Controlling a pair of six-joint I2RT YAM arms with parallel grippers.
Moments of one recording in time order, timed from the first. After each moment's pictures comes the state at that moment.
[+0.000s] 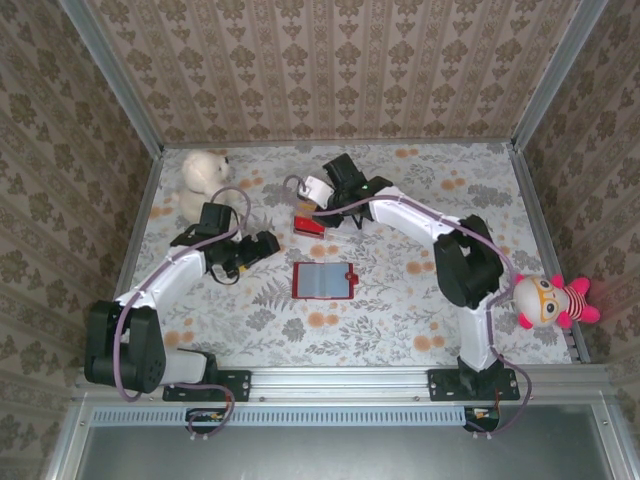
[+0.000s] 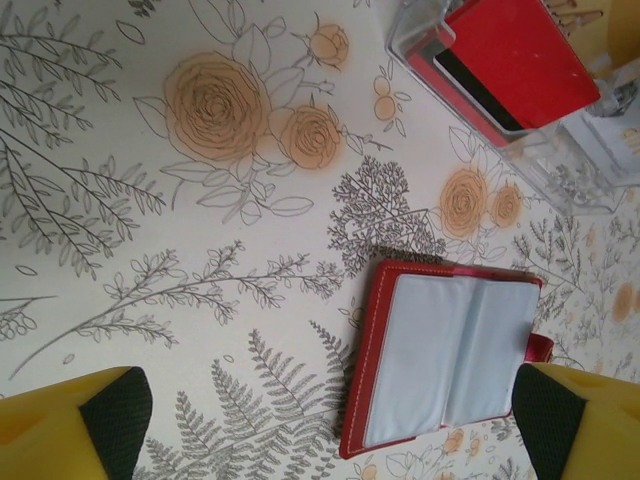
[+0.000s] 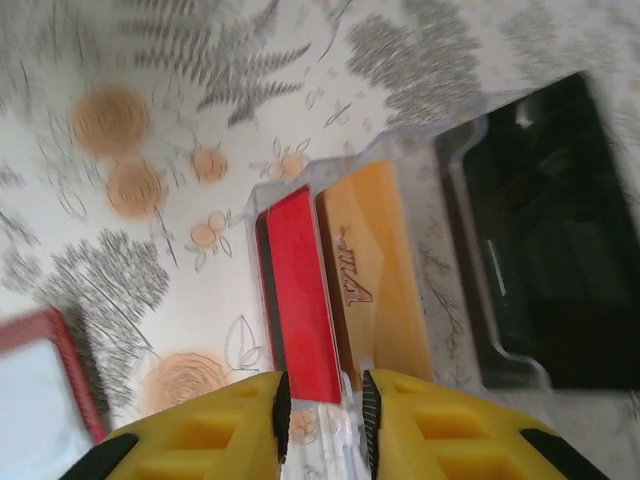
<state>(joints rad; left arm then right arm) -0.25 1.33 0.81 -0.54 0.39 -0.57 0.59 1.99 1.64 -0.51 -0.17 -0.46</state>
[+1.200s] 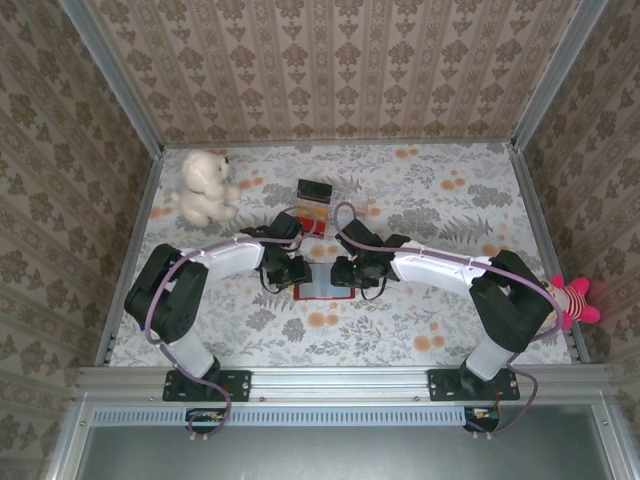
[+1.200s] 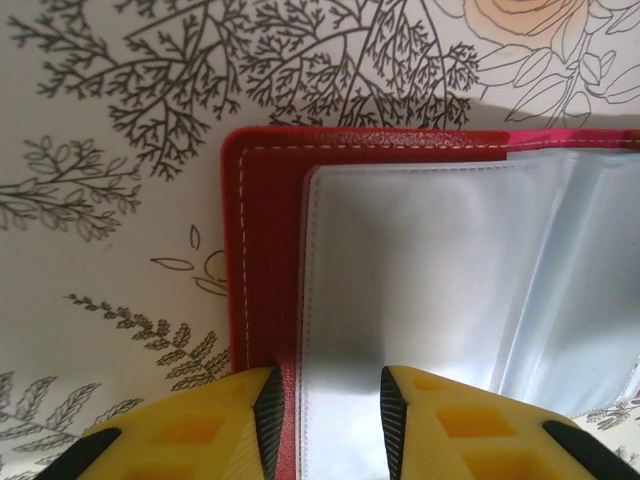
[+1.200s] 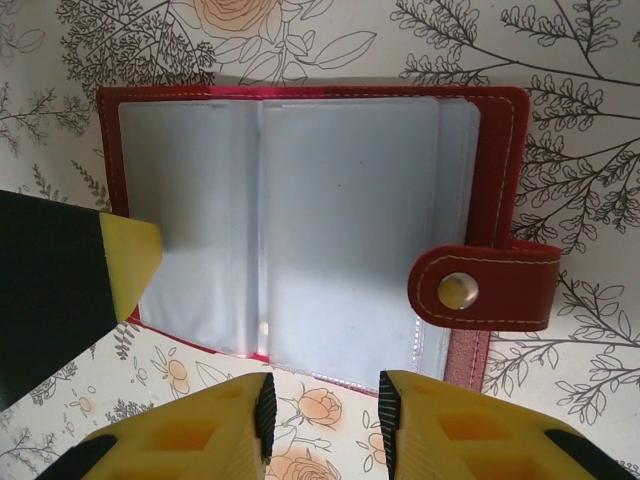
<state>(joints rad) -0.63 1.69 0.95 -0.56 0.27 -0.69 0.75 1.65 1.03 -0.48 -0.12 0.79</state>
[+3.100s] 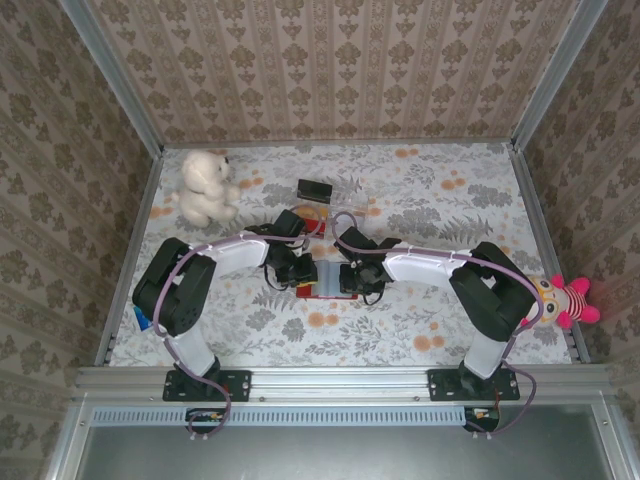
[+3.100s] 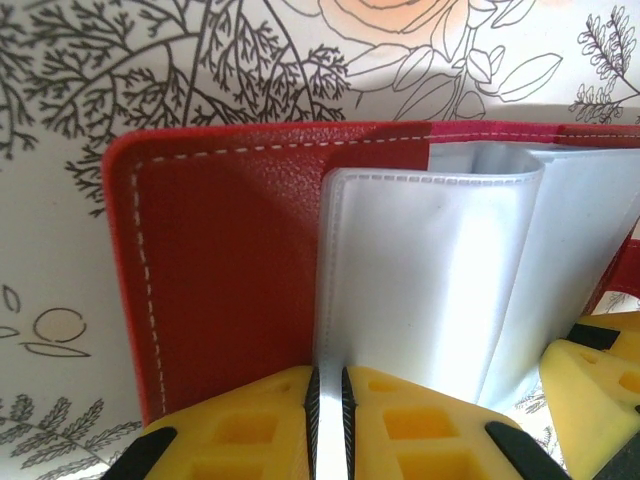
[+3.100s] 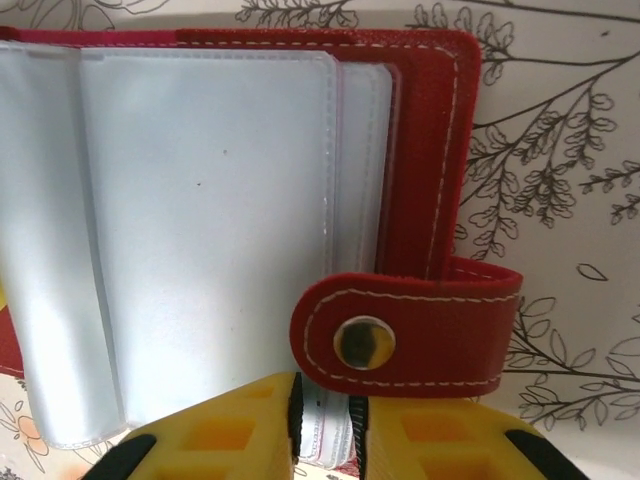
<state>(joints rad) -0.63 1.74 0.97 -0.50 0.40 -0.68 0.75 1.75 1.01 -0.49 -0.08 0.79</state>
